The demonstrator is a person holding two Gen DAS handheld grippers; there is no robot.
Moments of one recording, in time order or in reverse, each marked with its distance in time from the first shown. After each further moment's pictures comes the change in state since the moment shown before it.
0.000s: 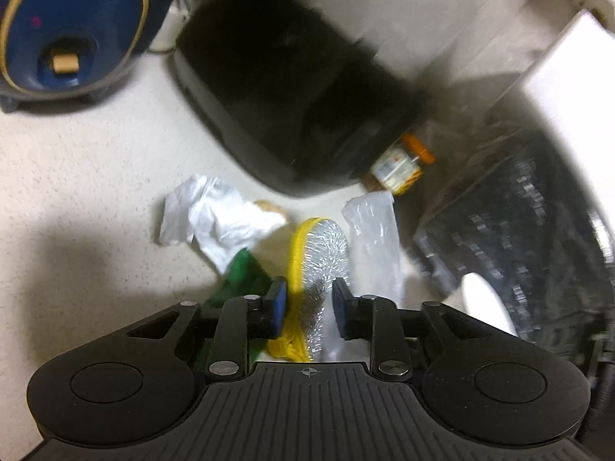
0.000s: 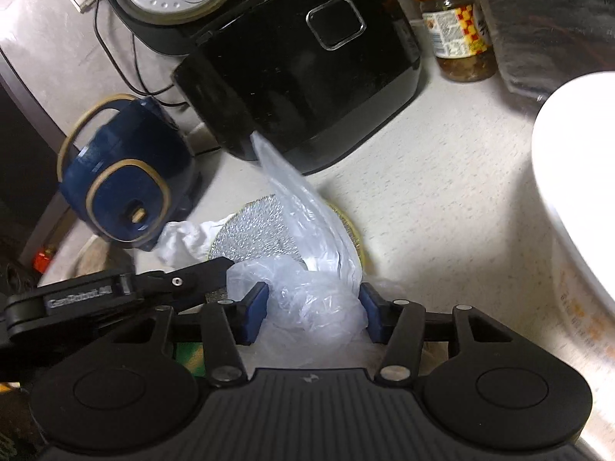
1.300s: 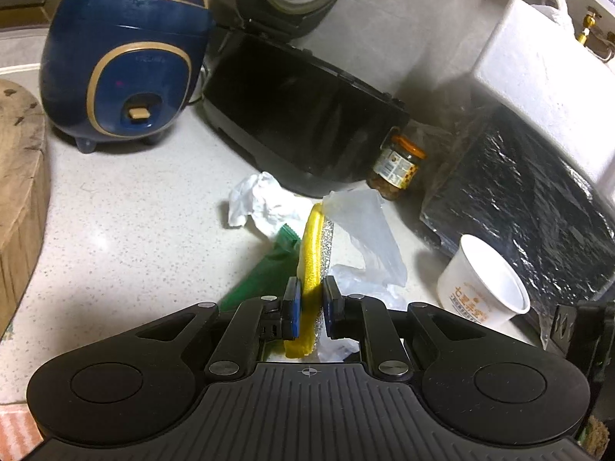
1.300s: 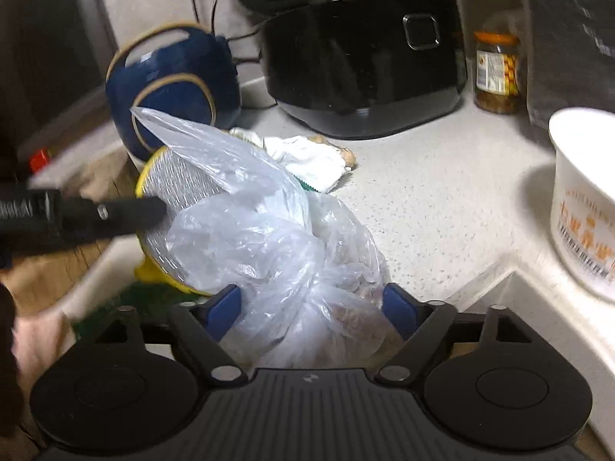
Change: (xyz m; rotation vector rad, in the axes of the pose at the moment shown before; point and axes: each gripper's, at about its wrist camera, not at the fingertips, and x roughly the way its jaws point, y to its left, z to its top) left arm -0.083 -0.011 -0.053 0.157 -0.096 0.112; right arm -0.021 0.054 -0.084 -0.280 -0.052 -0.101
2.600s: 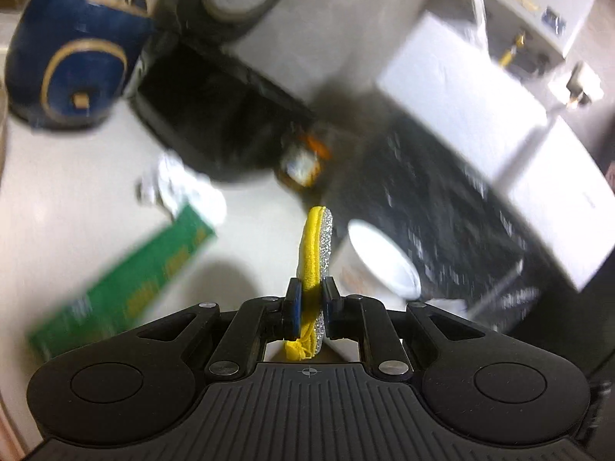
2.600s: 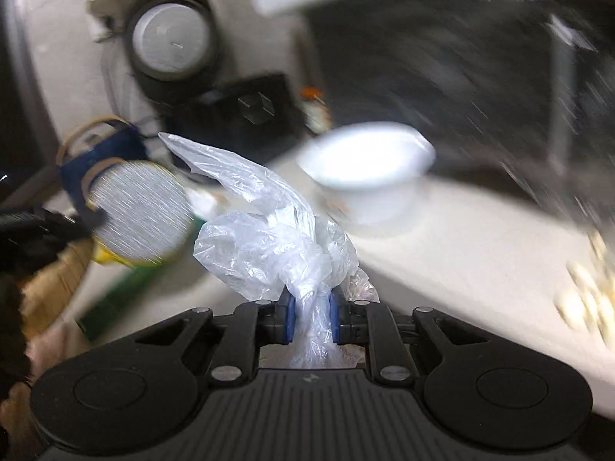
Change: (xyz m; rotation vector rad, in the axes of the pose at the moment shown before) left arm -0.056 -0.051 -0.042 -0.046 0.012 -0.228; right arm -0.184 -0.052 -0.092 0.211 -0.149 -0.290
